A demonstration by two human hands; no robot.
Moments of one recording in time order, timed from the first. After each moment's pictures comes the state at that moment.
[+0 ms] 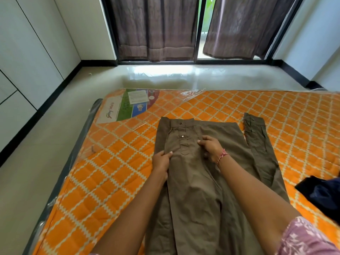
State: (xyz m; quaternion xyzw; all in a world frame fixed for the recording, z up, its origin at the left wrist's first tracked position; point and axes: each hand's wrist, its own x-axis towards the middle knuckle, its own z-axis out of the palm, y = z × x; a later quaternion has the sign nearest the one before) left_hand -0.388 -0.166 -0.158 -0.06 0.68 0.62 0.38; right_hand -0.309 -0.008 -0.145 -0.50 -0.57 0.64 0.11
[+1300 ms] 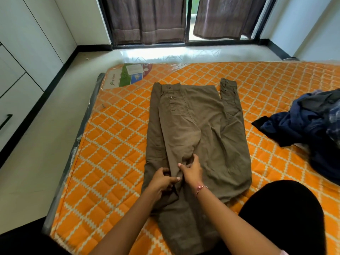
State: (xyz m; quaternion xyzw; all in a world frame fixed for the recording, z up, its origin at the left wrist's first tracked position) left_hand -0.160 -0.367 -0.133 0.02 0.76 0.43 0.49; right_hand -0.095 -0.278 -0.151 -0.53 -0.64 0.54 0.11
